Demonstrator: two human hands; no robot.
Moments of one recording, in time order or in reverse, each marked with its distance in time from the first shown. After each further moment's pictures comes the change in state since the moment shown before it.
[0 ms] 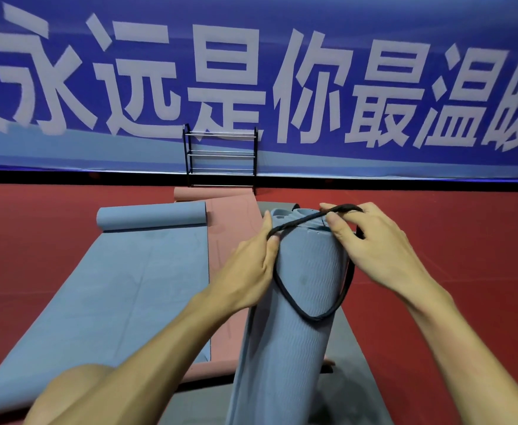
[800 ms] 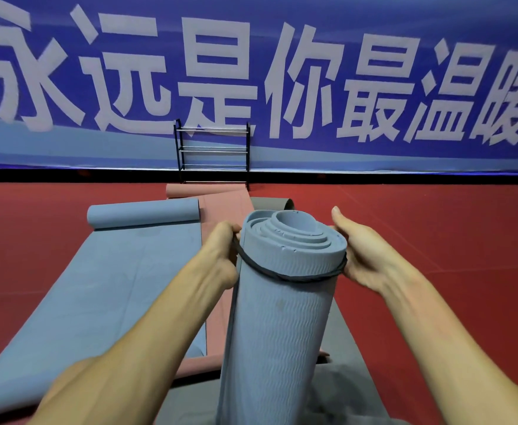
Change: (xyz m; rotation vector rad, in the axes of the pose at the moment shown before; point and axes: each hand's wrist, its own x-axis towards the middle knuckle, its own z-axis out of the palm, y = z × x) left_hand 0.029 -0.005 -0.010 -1.191 0.078 -1.037; right_hand 0.009 0.013 0.027 1.127 -0.303 0.559
